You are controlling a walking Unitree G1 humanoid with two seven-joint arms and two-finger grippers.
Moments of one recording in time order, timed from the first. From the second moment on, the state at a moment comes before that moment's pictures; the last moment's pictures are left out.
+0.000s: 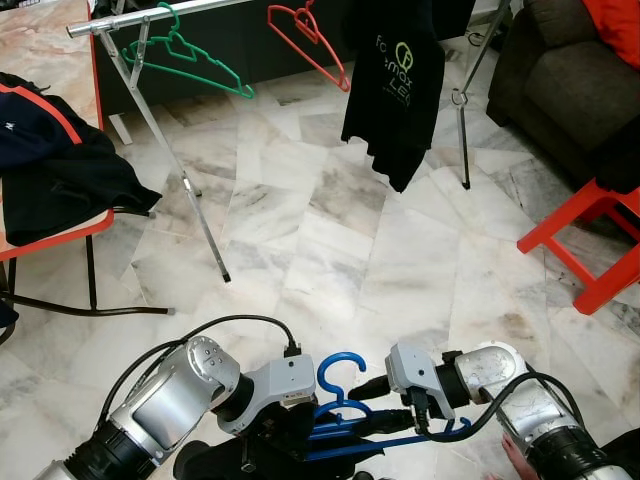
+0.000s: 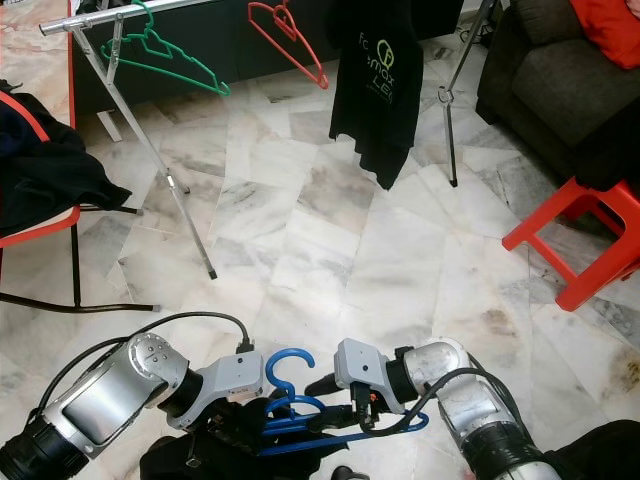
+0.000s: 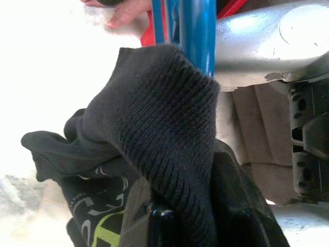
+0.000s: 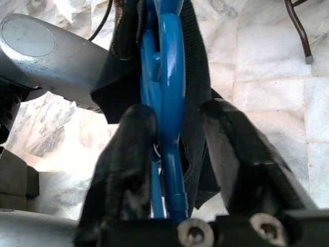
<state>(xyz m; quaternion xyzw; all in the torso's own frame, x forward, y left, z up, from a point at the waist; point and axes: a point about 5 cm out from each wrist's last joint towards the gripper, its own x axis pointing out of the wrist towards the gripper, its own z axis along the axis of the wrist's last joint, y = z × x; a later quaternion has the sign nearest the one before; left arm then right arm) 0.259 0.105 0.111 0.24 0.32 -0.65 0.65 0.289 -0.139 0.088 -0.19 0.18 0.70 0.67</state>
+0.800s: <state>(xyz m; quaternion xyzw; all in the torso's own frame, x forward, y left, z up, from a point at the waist) 0.269 0.098 0.152 0.29 0.18 -0.68 0.65 0.290 -0.125 0.083 -0.18 0.16 0.68 0.69</state>
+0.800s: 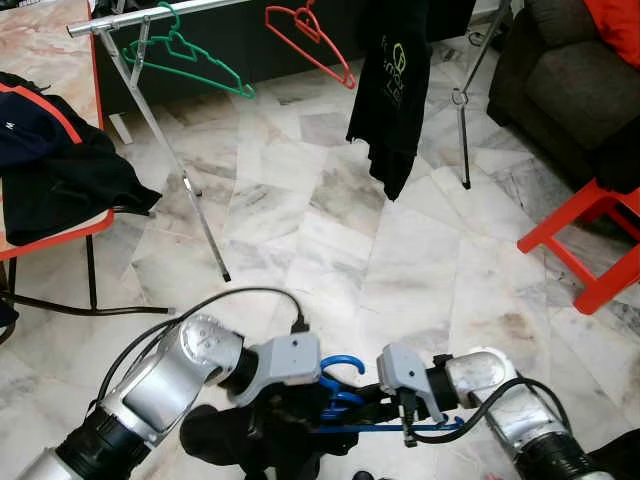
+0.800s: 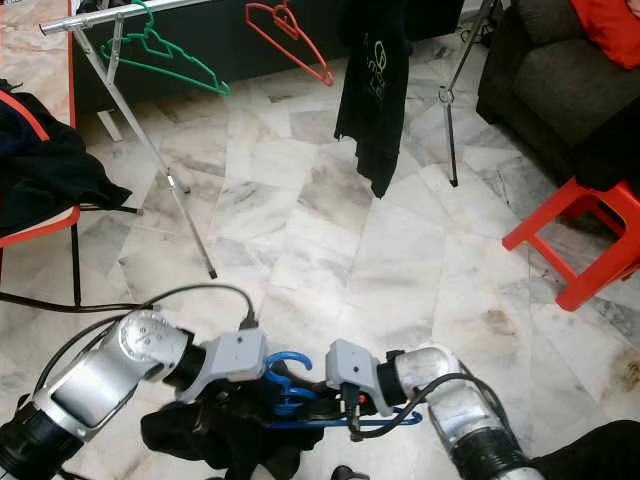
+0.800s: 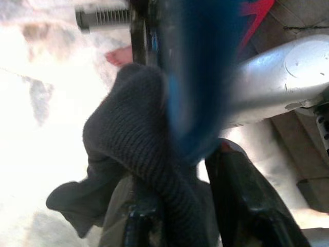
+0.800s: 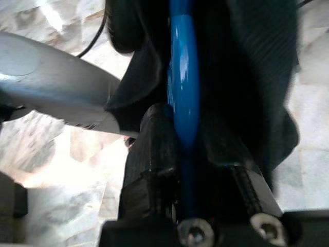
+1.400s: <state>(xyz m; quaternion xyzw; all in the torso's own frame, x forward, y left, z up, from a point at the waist) 0.288 0.116 0.164 0.30 0.14 -0.60 0.72 0.290 -0.131 0.075 -0.13 0.14 0.59 0.79</state>
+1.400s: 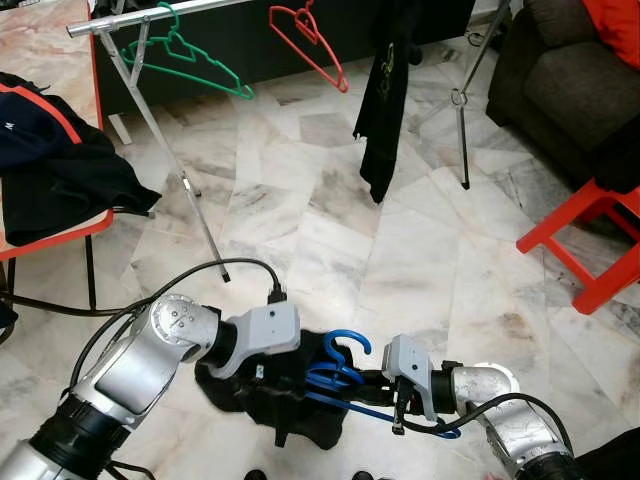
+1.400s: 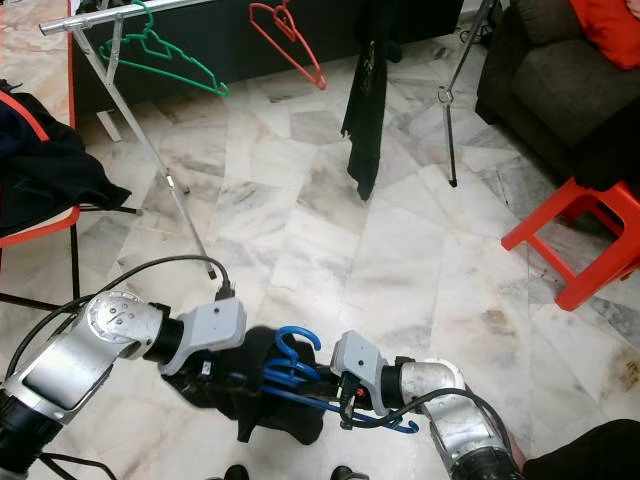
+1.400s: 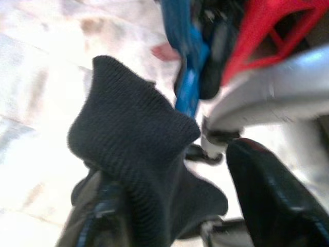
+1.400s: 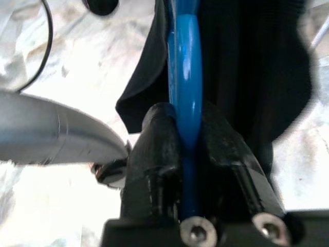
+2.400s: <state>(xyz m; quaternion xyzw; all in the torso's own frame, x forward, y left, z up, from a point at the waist) 0.290 0.113 0.145 -0.07 0.07 -0.50 0.86 0.276 -0.145 0.091 -0.08 0.10 0.54 0.83</state>
